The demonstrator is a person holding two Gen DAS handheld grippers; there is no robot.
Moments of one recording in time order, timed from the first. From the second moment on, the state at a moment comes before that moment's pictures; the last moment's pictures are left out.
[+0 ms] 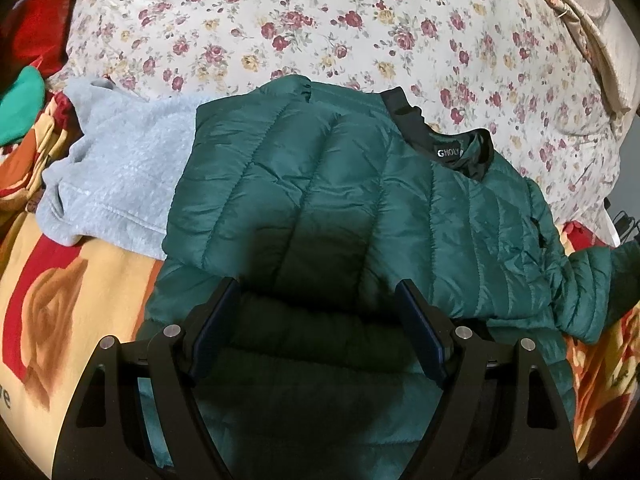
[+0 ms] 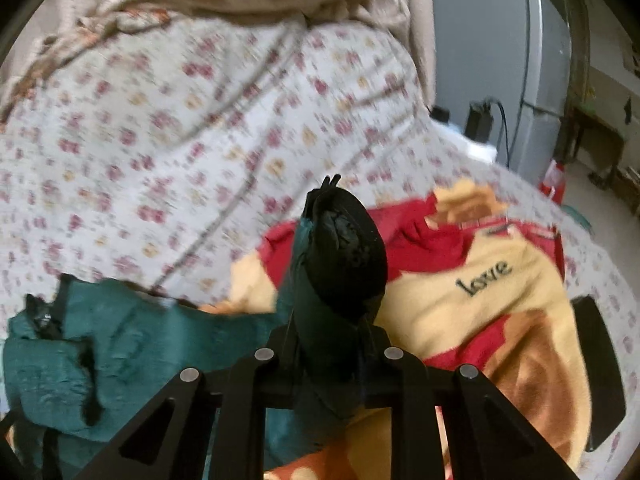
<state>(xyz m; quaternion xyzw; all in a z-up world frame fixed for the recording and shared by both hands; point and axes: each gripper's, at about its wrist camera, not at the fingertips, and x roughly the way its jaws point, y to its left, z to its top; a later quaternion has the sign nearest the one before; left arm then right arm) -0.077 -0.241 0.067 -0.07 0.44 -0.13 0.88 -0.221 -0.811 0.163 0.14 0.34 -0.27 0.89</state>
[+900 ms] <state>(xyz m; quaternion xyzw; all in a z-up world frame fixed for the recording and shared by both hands) -0.073 -0.221 0.079 -0.11 0.45 -0.11 0.88 -0.098 -0.571 0.219 0.16 0.33 0.07 0.93</state>
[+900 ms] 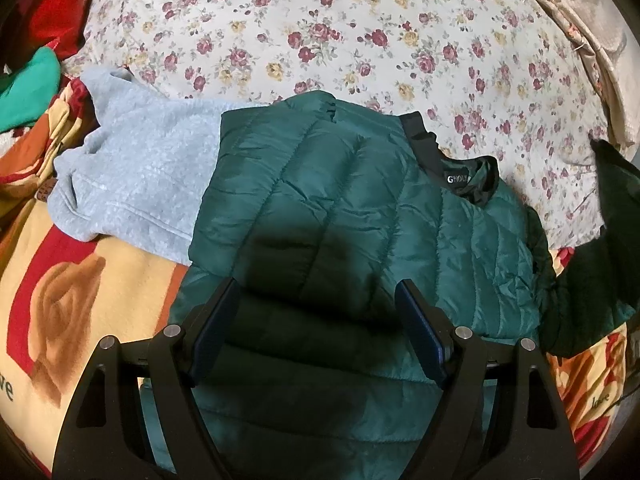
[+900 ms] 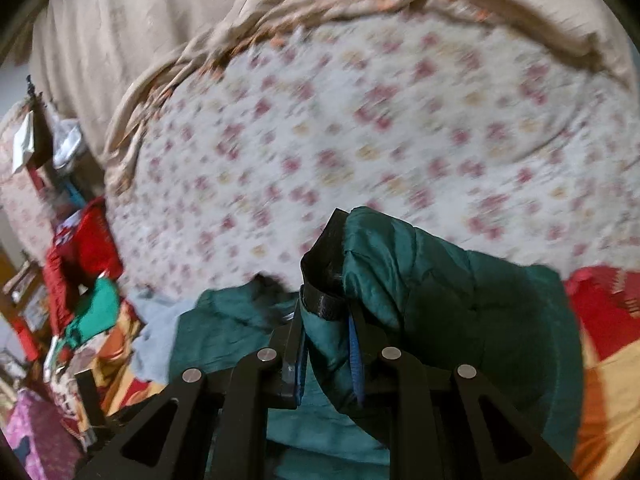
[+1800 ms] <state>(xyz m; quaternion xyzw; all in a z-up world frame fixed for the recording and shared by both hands) -0.070 -0.228 0.072 -0.12 0.45 -0.14 0.87 -0.068 -0.502 0.126 0.24 0.43 0.18 0.85</state>
